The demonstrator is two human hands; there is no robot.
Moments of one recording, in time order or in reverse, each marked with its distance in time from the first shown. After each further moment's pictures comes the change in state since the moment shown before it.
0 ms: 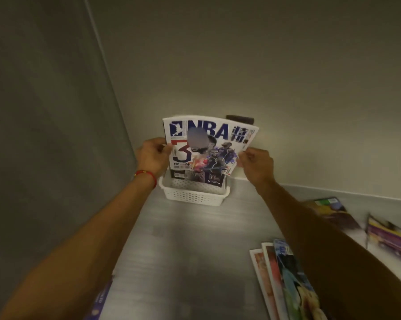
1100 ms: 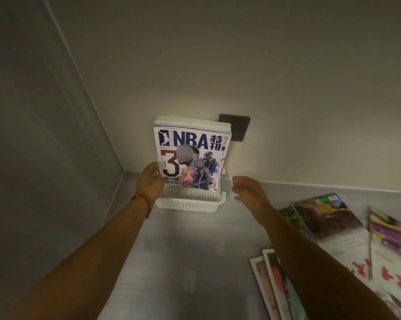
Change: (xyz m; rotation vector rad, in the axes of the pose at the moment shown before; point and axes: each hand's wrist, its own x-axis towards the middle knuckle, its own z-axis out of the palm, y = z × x) left_hand 0.001 -0.065 0.061 -0.378 -0.130 -0.433; right_hand -0.009 0.087 0.032 0.335 -0.229 0.335
